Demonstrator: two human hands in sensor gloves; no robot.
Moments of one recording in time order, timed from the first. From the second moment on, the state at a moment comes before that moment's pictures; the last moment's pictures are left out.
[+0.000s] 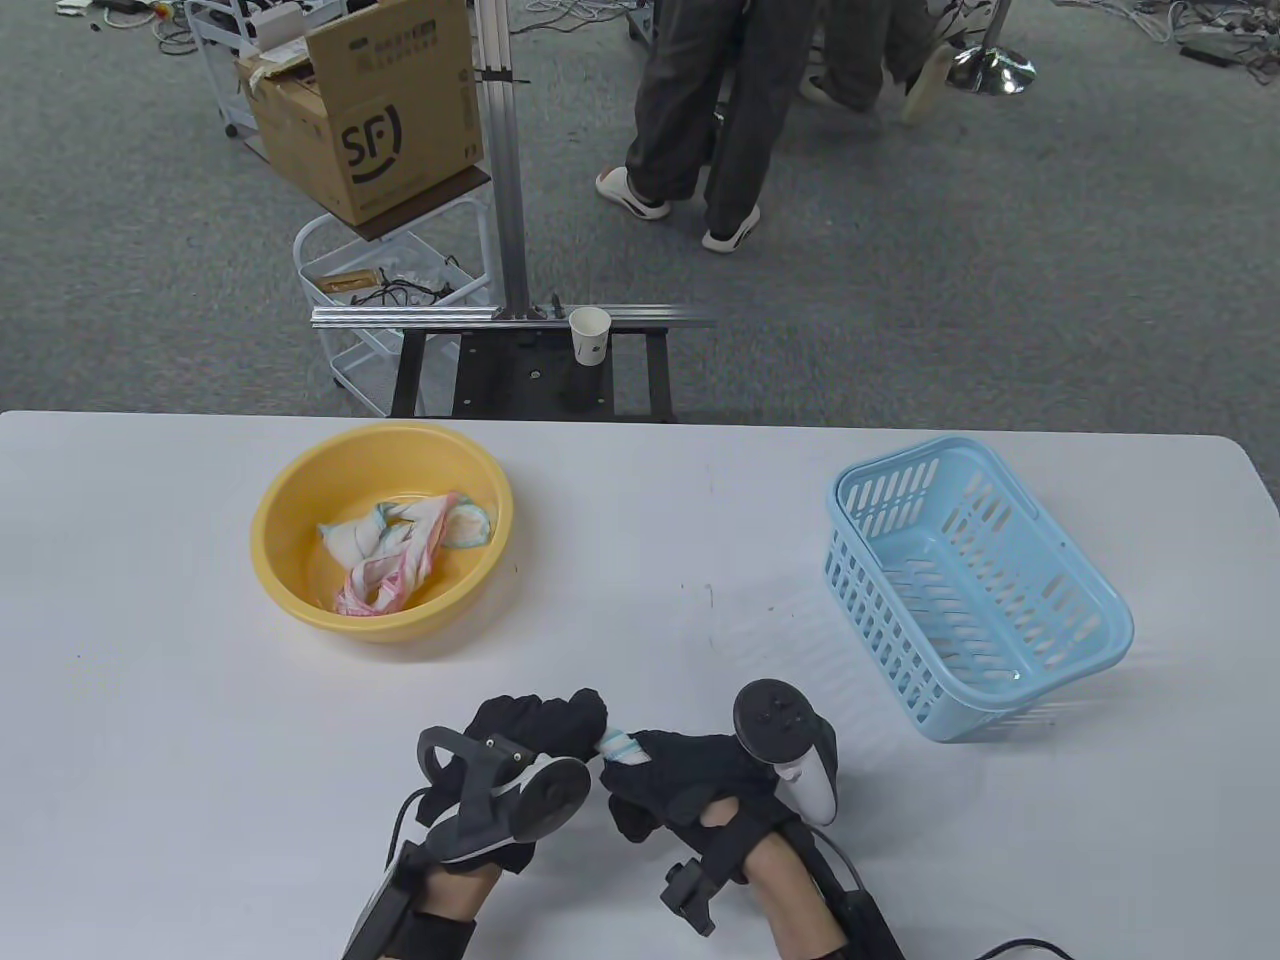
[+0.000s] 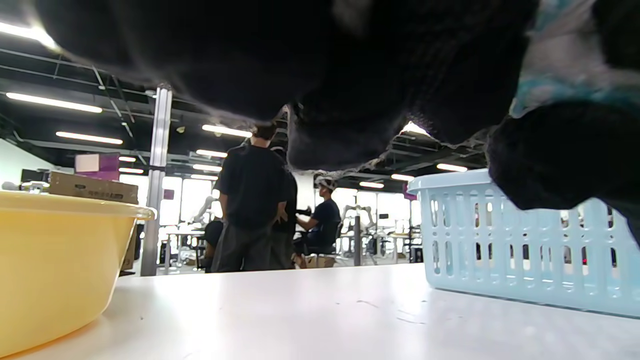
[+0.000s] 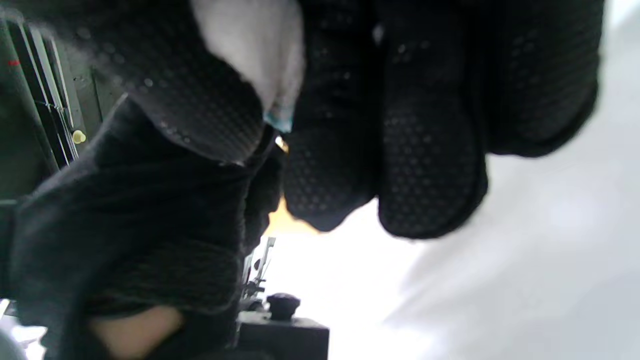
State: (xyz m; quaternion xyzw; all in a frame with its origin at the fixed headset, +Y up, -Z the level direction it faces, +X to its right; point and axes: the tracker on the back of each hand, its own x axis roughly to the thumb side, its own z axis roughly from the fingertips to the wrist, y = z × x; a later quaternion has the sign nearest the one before) left_hand -0.117 -0.702 -0.265 0.18 -0.20 0.04 0.96; right_hand 0.077 -0.754 -0.298 0.15 0.21 0.78 0.57
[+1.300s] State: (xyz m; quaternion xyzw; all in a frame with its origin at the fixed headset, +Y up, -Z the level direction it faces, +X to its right) left_hand -0.168 -0.709 -0.276 0.15 -0.12 0.15 0.97; right_hand 0.158 -0.680 -0.302 0.07 -0.16 0.85 0.50
